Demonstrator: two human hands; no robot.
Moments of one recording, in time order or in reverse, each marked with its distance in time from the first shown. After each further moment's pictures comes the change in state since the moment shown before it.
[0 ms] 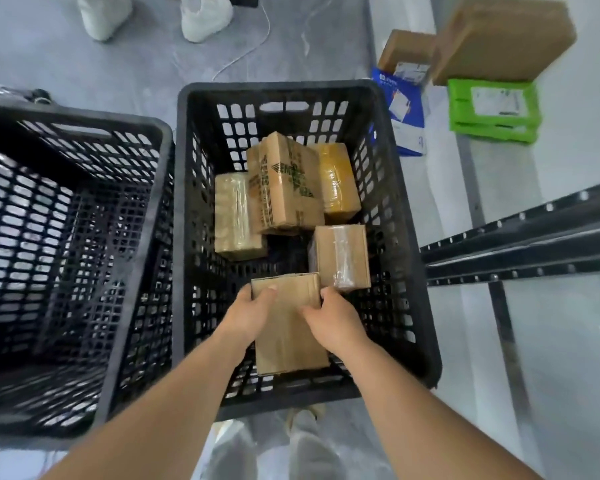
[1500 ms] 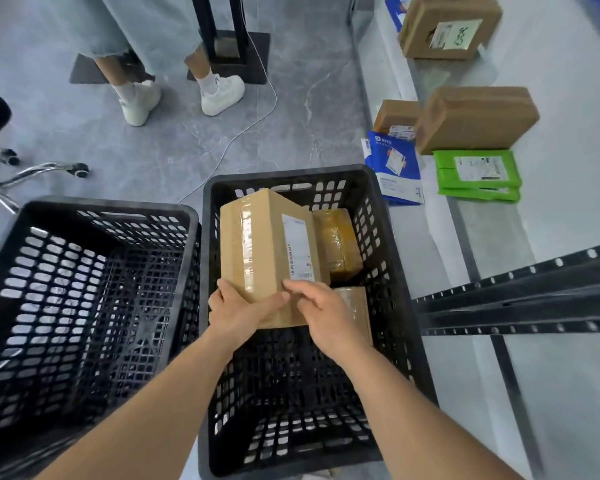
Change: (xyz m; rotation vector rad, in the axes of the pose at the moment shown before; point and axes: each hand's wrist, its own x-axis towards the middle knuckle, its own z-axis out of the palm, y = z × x) left_hand -0.039 0.106 -0.062 0.175 0.109 0.173; right_hand -0.013 -0.090 -0.067 0.328 -0.002 -0.402
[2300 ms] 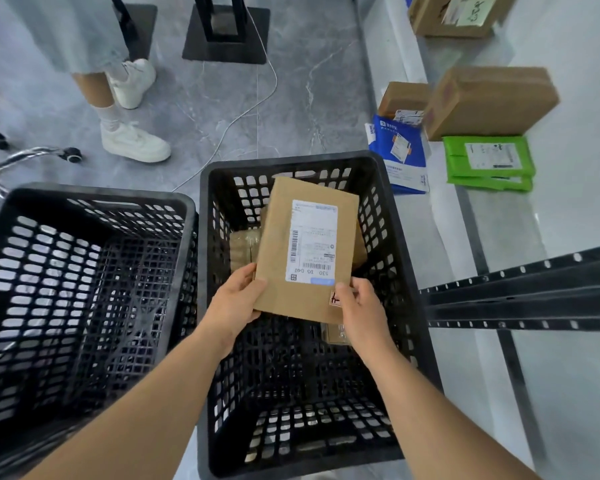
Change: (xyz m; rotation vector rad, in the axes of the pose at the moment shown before) left_hand 0.018 -0.007 -0.003 -0.412 -0.156 0.102; right_hand 0.009 0.035 -0.016 0.073 0.301 0.234
